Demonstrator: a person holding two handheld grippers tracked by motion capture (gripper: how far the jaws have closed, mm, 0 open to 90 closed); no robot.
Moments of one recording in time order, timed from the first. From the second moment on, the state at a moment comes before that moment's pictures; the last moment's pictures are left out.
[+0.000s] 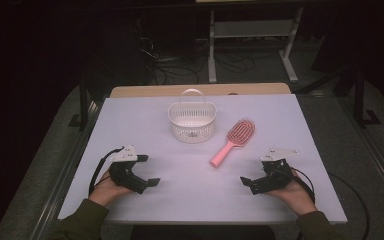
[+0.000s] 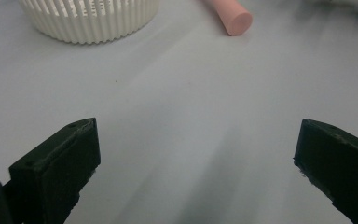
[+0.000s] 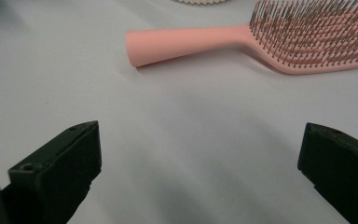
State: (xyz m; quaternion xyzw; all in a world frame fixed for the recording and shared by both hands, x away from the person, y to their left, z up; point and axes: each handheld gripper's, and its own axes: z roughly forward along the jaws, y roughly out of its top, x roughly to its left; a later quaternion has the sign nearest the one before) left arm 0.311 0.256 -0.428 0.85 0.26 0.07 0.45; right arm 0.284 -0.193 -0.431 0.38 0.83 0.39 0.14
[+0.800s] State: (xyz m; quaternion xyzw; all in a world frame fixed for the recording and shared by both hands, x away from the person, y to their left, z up) left arm 0.307 0.261 -0.428 0.85 0.27 0.06 0.45; right arm 0.289 -0.194 -0.423 0.38 0.83 0.39 0.12
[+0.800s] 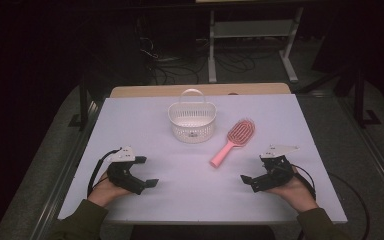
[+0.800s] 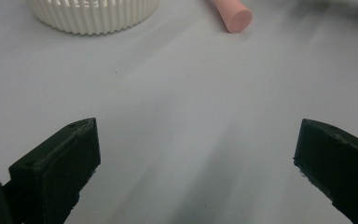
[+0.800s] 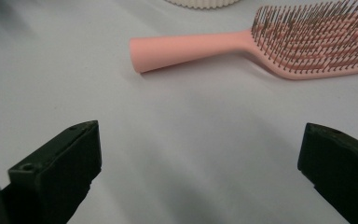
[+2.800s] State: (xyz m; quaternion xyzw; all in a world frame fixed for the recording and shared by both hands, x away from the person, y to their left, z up) left arm 0.303 0.263 -0.429 0.85 0.27 0.06 0.45; right arm 0.315 -0.180 -0.407 0.37 0.84 0.39 0.10
